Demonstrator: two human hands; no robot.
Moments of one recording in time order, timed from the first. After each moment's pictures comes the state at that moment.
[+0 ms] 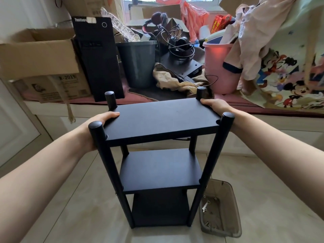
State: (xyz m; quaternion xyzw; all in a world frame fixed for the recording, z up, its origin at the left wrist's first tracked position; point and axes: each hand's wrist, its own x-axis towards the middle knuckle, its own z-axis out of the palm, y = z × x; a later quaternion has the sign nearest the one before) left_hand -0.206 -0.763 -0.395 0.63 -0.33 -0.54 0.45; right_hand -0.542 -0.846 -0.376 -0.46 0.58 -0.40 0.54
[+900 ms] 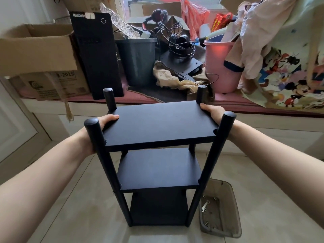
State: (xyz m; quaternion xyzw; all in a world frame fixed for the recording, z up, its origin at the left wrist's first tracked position) left_hand -0.204 -0.773 -0.414 0.61 -0.31 -0.56 0.47; right_hand -0.534 -0.835 -0.400 -0.44 0.58 -0.43 0.54
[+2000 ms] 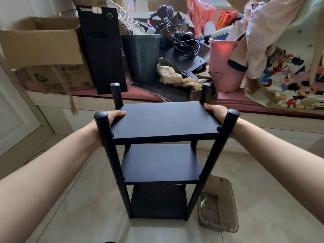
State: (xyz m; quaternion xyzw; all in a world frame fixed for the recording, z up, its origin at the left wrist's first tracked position) left_hand -0.205 -0.778 -0.421 0.61 -0.31 -0.57 0.46; right_hand -0.540 -0.847 -0.411 -0.43 0.60 -0.40 0.54
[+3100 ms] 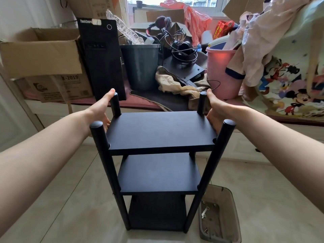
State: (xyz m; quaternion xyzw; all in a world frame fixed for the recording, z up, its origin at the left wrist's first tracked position) left_hand -0.190 -0.807 -0.366 0.67 -0.27 -0.61 0.33; right_hand -0.547 -0.916 -0.388 -0.44 0.66 -0.30 0.54
